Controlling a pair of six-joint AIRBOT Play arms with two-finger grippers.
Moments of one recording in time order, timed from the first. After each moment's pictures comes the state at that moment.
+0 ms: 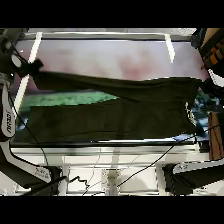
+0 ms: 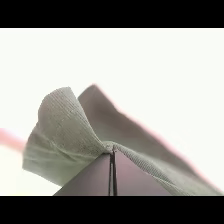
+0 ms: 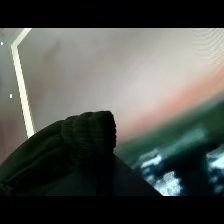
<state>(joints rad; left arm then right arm) 0.20 -1.77 1.82 1.55 -0.86 -1.88 -0.75 -1.67 1.30 -0.47 0.82 0.85</state>
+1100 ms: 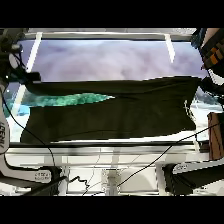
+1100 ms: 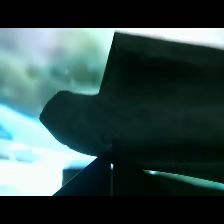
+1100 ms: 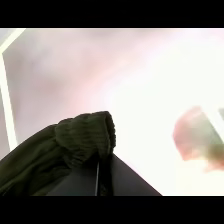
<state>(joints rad) 0.15 -1.56 1.55 1.78 -1.19 -1.59 -0.71 -1.67 1.30 -0.52 0.73 0.85</state>
